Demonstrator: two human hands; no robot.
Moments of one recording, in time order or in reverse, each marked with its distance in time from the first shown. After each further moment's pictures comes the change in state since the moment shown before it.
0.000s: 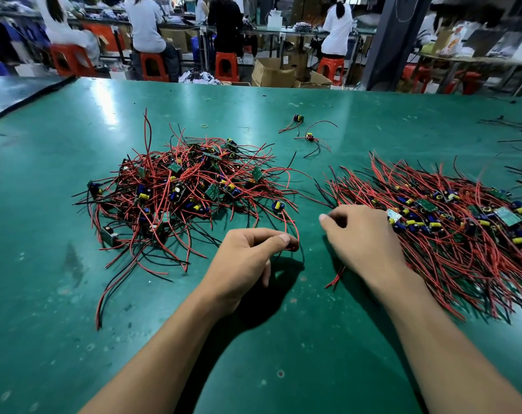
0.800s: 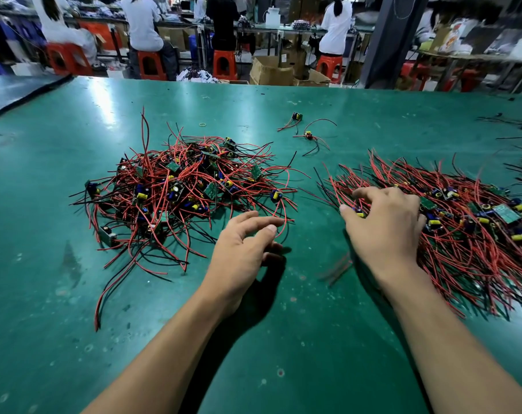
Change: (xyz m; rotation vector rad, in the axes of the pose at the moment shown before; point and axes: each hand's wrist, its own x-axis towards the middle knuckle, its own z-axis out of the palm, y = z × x) left_hand 0.003 0.001 0.006 -0.188 0.175 -0.049; right_hand 0.008 0.015 -0.002 -0.114 0.310 0.059
